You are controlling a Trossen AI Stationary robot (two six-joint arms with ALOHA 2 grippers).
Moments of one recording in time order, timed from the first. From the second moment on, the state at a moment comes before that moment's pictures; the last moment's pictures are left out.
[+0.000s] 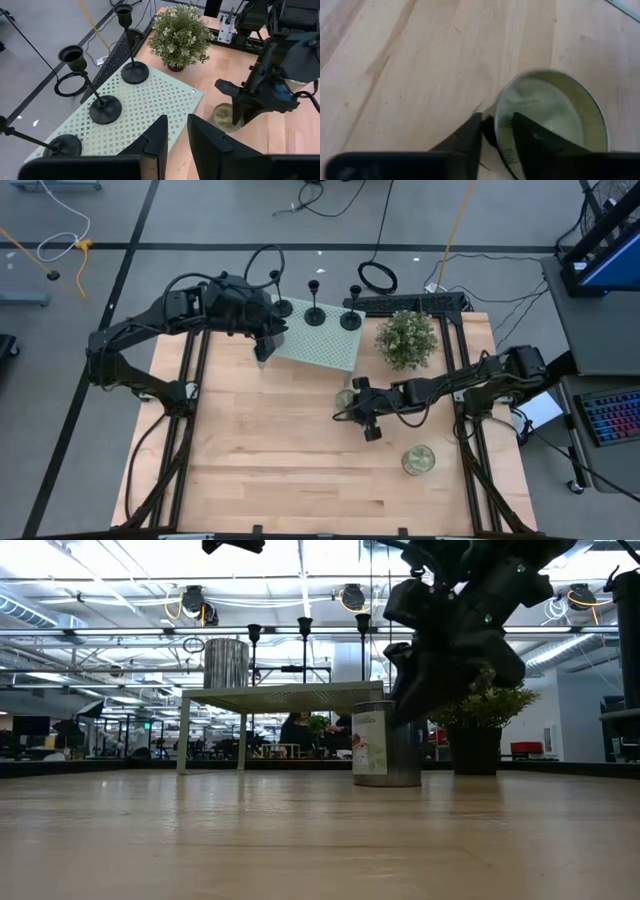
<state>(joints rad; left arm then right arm) 0.28 1.33 1.63 -0.91 -0.04 -0.05 0.12 1.55 0.81 -0.11 0.11 -0.23</state>
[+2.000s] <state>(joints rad) 0.16 1.33 1.63 -0.91 -0.05 -0.05 -0.22 1.57 1.42 -0.46 0.02 0.03</state>
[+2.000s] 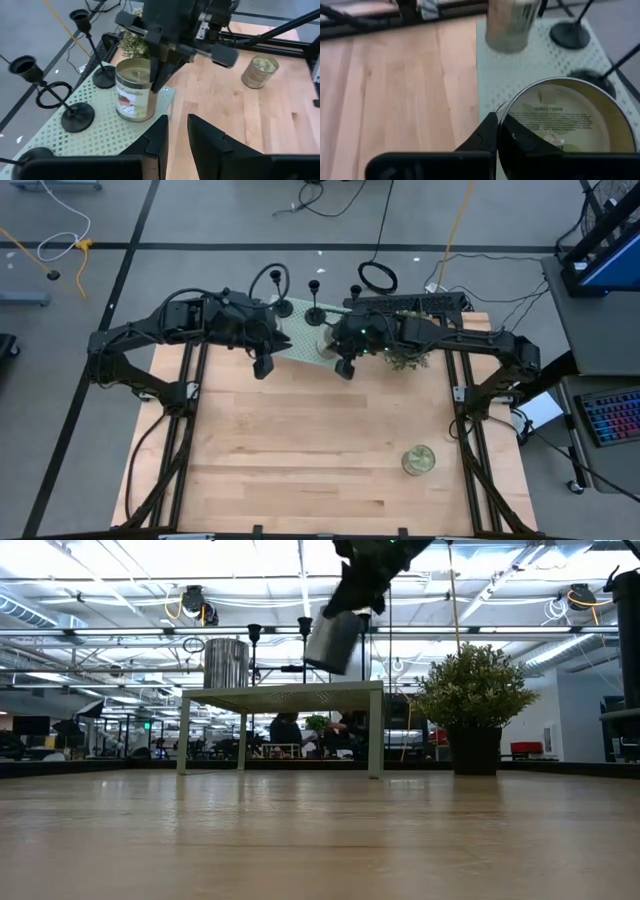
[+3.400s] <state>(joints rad) 0.16 1.33 1.63 -0.87 -0.09 0.00 -0.27 1.83 1.71 -0.56 0.00 -0.04</state>
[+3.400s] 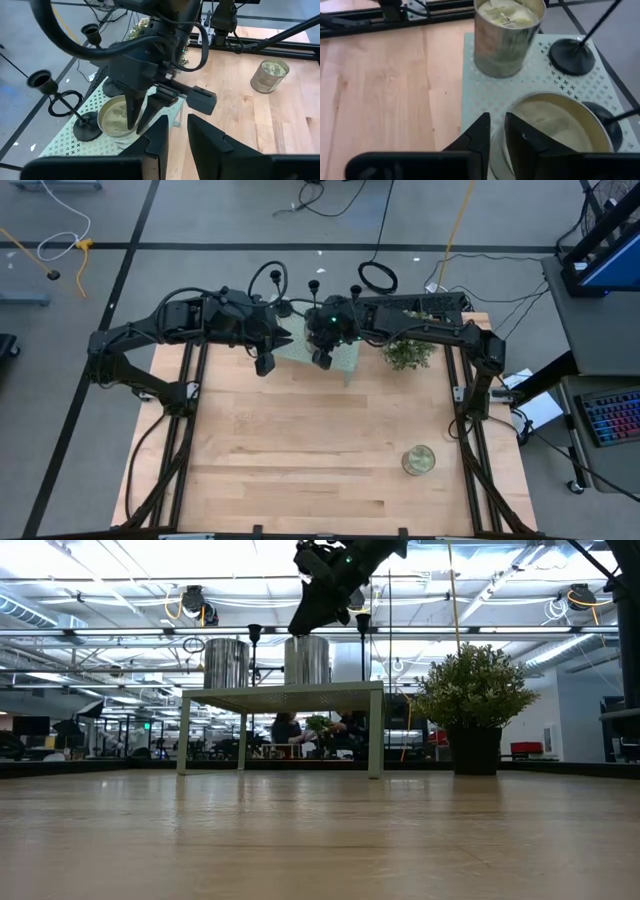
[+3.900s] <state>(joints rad) 0.15 1.33 1.63 -0.97 -0.09 -0.01 -0.25 1.73 1.72 -0.65 0.02 -0.05</state>
